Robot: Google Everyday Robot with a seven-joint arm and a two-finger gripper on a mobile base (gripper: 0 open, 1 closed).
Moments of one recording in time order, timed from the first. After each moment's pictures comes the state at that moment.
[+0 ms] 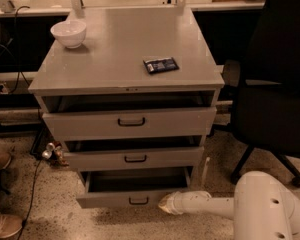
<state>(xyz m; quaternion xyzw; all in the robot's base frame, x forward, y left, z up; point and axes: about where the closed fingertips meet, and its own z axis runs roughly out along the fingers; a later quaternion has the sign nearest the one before) 0.557 -0.069 0.141 -0.50 0.81 0.14 0.28</state>
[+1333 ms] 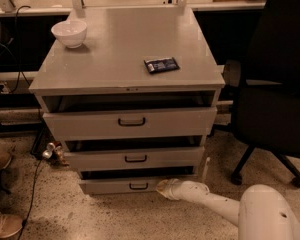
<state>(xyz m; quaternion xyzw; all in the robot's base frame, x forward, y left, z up) 0.635 -0.064 0.156 -0.51 0.78 0.11 0.36</state>
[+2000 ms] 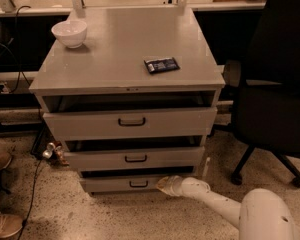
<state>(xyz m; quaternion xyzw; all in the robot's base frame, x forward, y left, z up) 0.653 -0.069 0.158 -0.51 0.77 0.11 0.37</state>
